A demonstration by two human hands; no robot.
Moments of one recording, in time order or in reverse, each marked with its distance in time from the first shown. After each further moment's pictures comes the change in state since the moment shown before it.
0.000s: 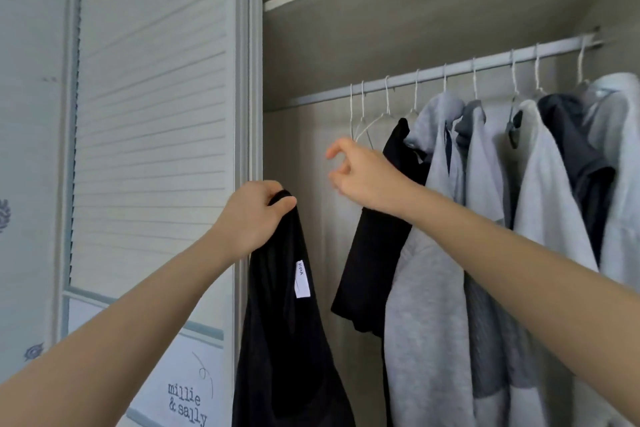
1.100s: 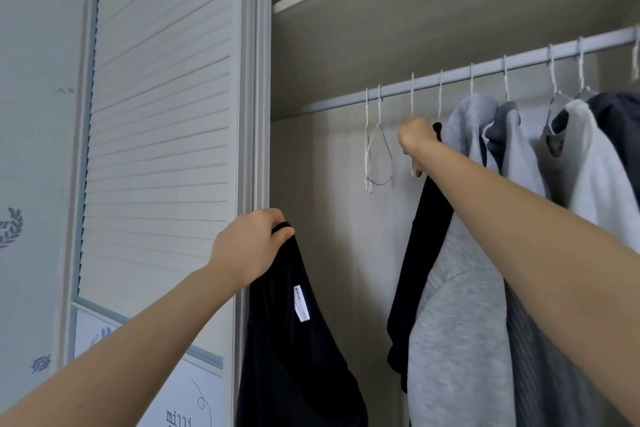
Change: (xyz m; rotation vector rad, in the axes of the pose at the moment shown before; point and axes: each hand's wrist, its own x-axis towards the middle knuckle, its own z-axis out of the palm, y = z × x) left_hand 0.030 -0.056 0.028 0.355 0.054 0.004; right_hand 0.141 0.113 -0.026 -0.047 0.144 0.524
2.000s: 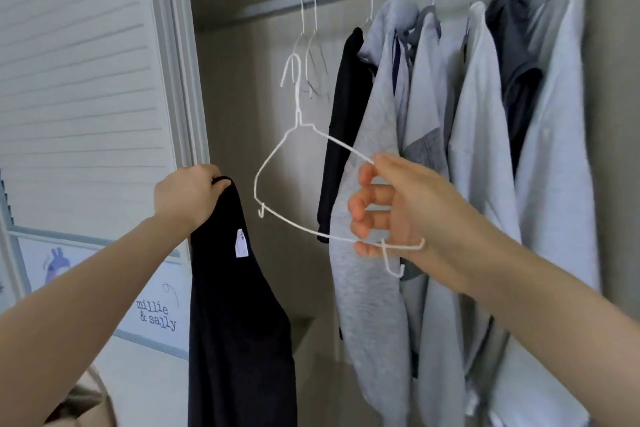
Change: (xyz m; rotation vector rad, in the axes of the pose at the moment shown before) left_hand -0.055 -0.019 0.040 0.269 -0.029 -0.025; right_hand -0.349 0.060 -0.051 1.006 -0.413 0.210
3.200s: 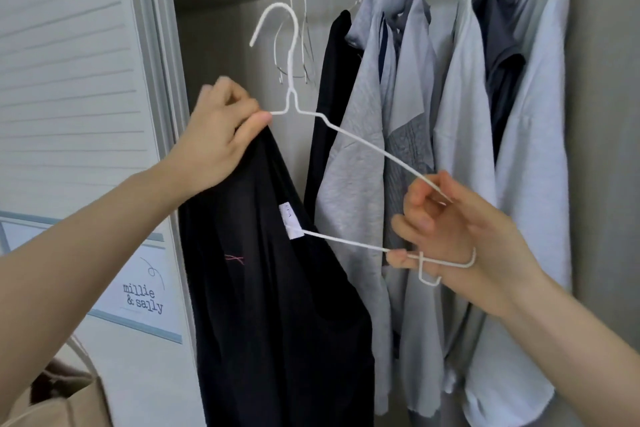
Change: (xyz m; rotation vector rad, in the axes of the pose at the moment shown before) left_hand -0.017 0.086 -0.081 -0.425 0.152 0.513; right_hand -0.018 0.042 -0.079 0.441 -0.380 -0.111
